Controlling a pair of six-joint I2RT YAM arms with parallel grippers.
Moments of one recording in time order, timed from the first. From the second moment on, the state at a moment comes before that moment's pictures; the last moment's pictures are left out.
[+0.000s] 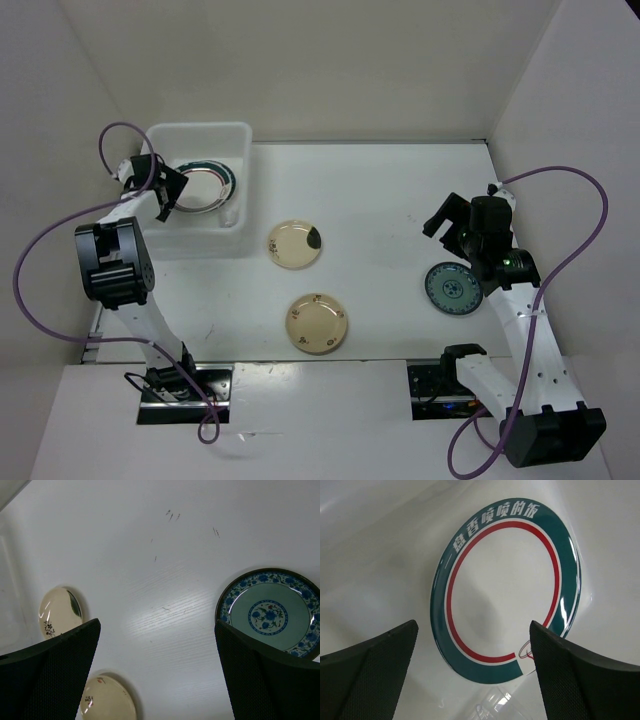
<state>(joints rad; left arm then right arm) 0.25 1.88 1.29 -0.17 -0.13 -0.87 0.07 0.89 0.94 -0.68 0.10 0.60</state>
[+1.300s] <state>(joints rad) -0.77 0.89 0.45 -0.33 -0.38 -1.55 0.15 0.83 0.94 -0.68 0.11 0.61</state>
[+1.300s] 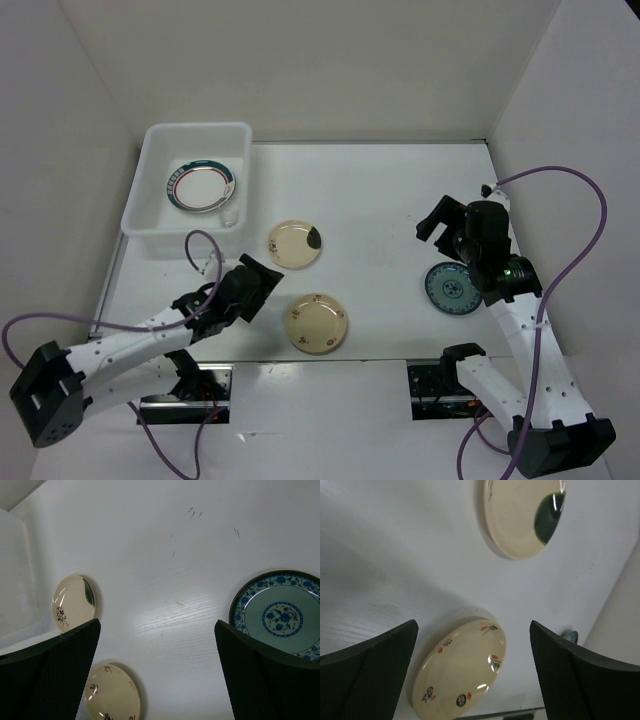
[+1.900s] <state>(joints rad) -0.79 1.48 0.61 -0.06 -0.58 -1.64 0.16 0.83 0.94 -0.68 0.11 0.61</state>
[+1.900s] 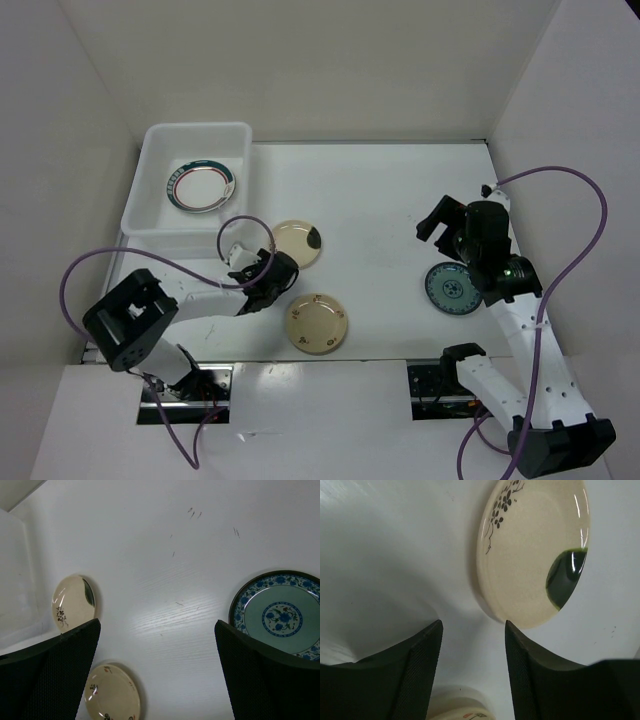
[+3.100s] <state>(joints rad) -0.76 1.67 1.00 0.09 -0.42 -1.37 0.16 0.83 0.94 -0.68 0.13 0.62</state>
